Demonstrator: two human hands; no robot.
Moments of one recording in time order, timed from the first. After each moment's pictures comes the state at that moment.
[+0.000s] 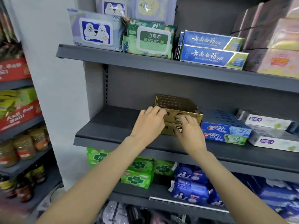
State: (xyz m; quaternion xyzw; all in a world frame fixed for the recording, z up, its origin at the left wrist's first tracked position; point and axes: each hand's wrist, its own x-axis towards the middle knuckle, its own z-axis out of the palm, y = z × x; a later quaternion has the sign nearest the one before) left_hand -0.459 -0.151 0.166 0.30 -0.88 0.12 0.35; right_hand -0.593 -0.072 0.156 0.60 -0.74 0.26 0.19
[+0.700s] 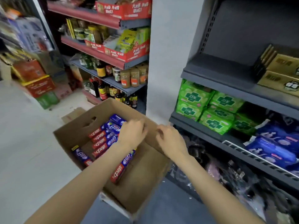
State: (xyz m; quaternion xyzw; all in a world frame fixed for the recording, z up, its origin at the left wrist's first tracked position) left_hand -0.087 0.009 0.004 0.64 -0.75 -0.03 0.15; right_hand -0.238 0.032 0.010 0.77 -0.59 0.20 -0.15
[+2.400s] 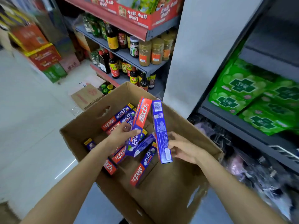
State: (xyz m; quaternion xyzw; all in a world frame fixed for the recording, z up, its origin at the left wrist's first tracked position) left_hand 0.048 -0.058 -0.101 0.67 -0.37 -0.58 0.29; right_hand -0.188 -0.064 -0.094 0.38 -0.50 0.15 -0.77
